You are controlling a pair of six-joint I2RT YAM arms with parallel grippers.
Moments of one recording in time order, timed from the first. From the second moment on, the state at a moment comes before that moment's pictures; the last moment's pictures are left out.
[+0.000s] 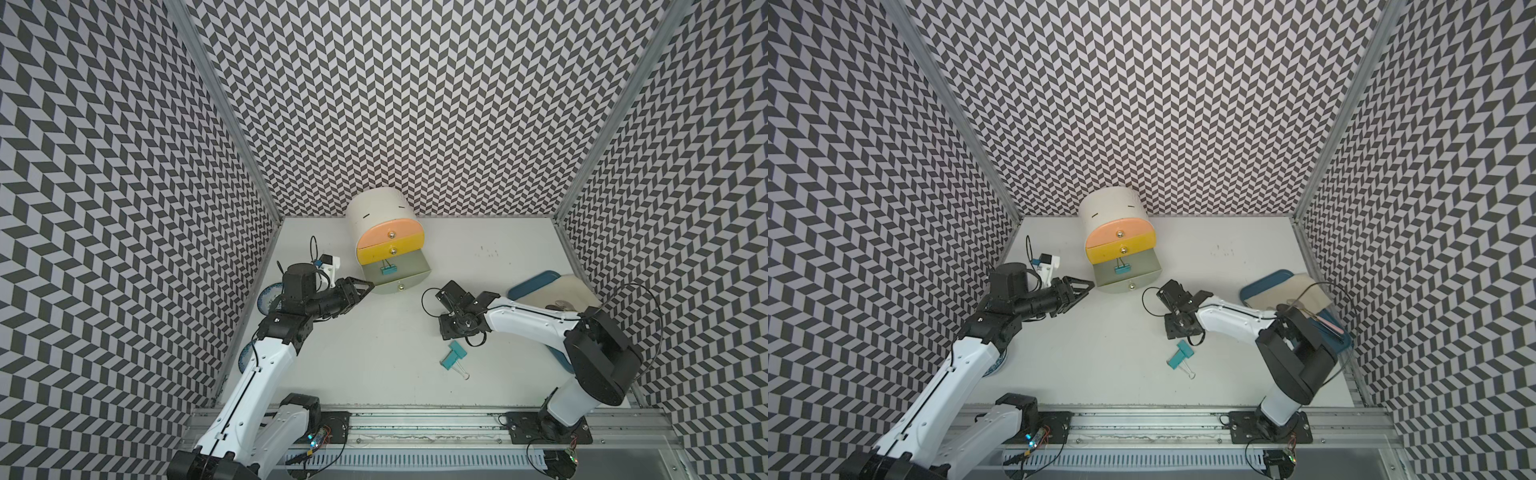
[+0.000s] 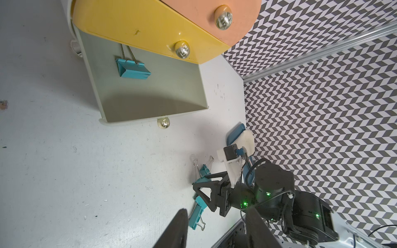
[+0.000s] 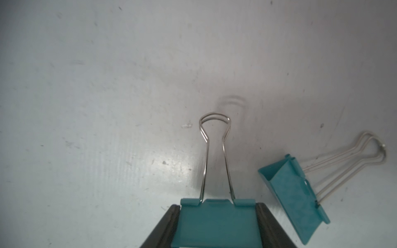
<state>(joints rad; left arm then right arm) -0.16 0.93 0.78 -0.39 0.68 -0.81 0.76 1.63 1.00 -0.61 0.06 0.57</state>
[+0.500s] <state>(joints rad) -0.17 0.97 0.78 -0.38 0.68 -0.81 0.64 1.71 1.46 -0.68 0.05 0.49</state>
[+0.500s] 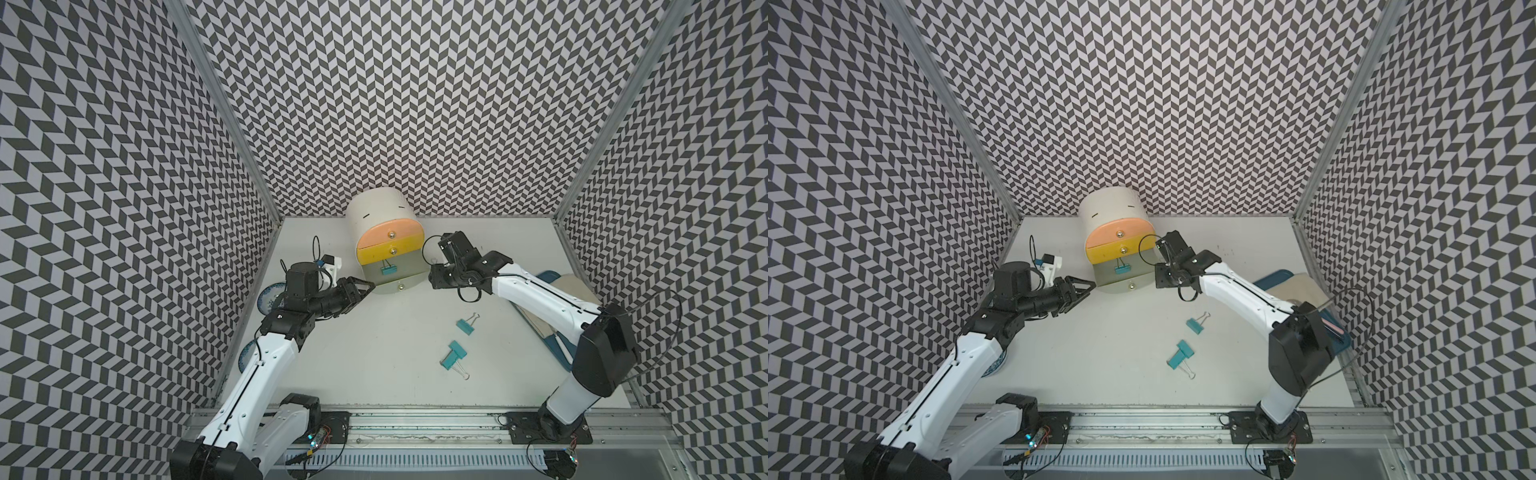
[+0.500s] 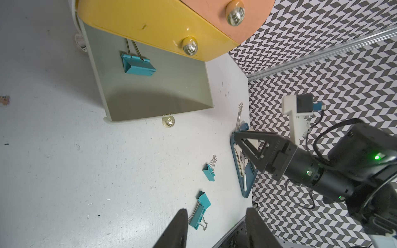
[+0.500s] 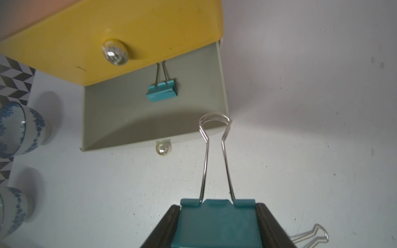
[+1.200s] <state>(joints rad) -0.20 0.98 0.77 -0.37 0.68 -0.81 0.61 2.04 1.81 -0.71 -0.05 0.44</state>
